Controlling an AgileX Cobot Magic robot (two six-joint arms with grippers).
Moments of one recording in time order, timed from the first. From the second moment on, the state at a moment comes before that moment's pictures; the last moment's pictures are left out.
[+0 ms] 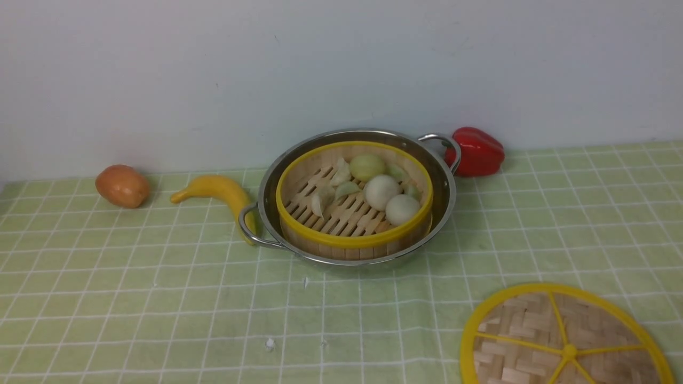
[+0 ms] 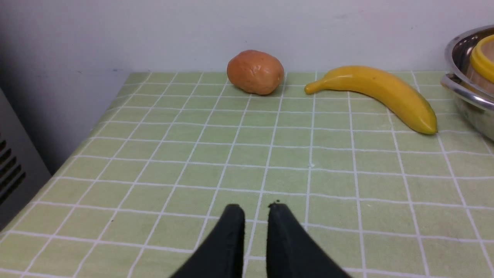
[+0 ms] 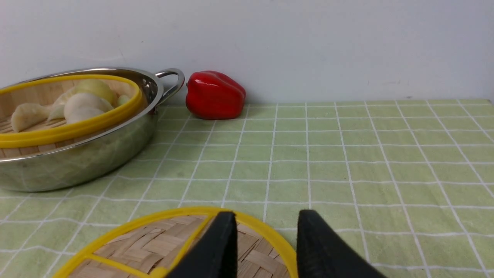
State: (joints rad) right arm 0.10 0.01 0.01 -0.03 0.33 0.20; left arm 0.15 0.00 0.01 0.14 0.34 -0.09
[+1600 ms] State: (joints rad) right arm 0.10 0.49 -0.60 0.55 0.67 0.06; left arm 0.15 0.00 0.01 0.14 0.34 -0.09
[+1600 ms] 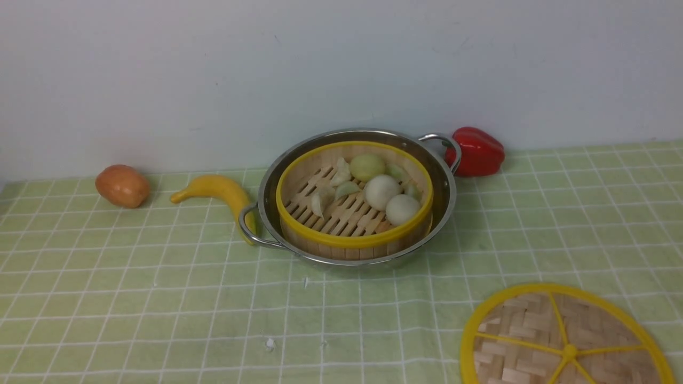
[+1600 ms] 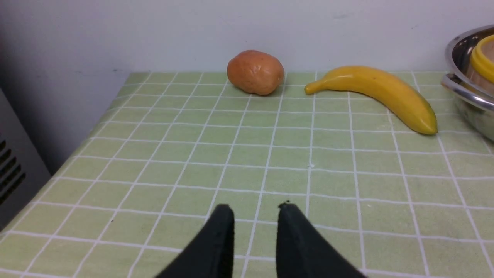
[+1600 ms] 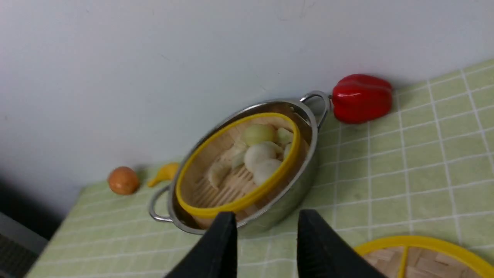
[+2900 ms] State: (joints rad) right arm 0.42 1.67 -1.09 0.00 1.18 -0.09; left arm 0.15 0.00 0.01 0.14 0.34 -0.09
